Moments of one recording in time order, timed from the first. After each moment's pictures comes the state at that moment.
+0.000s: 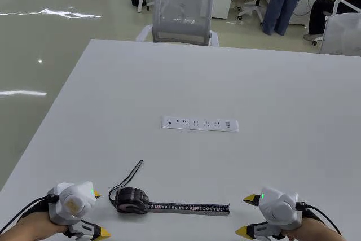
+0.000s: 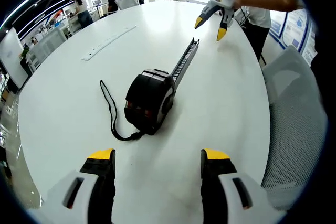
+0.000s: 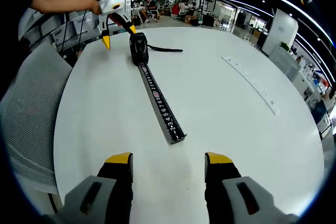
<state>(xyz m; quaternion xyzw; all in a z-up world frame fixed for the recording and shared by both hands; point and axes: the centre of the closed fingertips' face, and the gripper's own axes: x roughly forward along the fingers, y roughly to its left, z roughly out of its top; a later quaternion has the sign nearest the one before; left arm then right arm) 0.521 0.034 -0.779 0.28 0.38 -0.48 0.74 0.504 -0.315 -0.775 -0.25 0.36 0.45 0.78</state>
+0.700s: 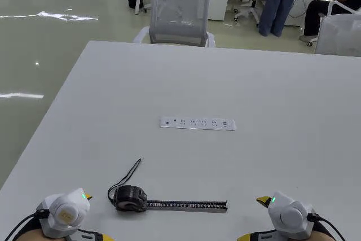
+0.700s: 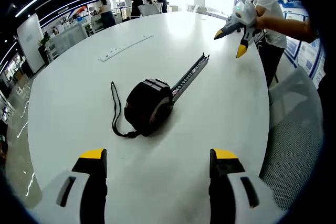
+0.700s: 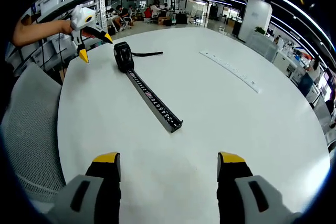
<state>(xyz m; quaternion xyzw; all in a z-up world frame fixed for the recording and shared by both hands) 0.500 0.029 -0.760 0.23 0.37 -0.42 0.80 0.482 -0.333 -0.761 -0.19 0.38 0.36 0.83</state>
